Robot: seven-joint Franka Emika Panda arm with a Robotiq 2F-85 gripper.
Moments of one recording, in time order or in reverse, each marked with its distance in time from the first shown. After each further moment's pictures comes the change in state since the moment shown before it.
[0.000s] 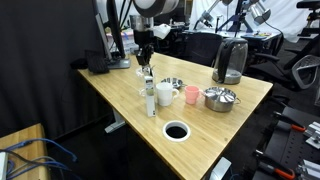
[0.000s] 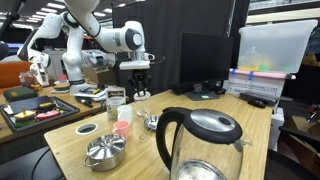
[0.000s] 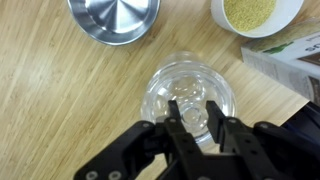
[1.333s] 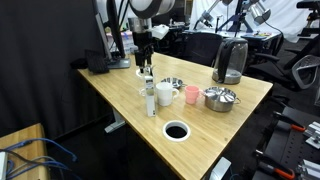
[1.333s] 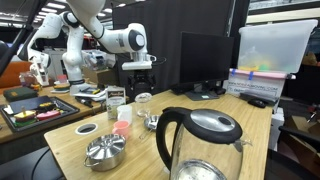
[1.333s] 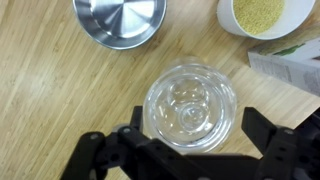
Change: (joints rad) arm 0.001 0.058 -0.001 0.089 -0.017 -0.083 0.001
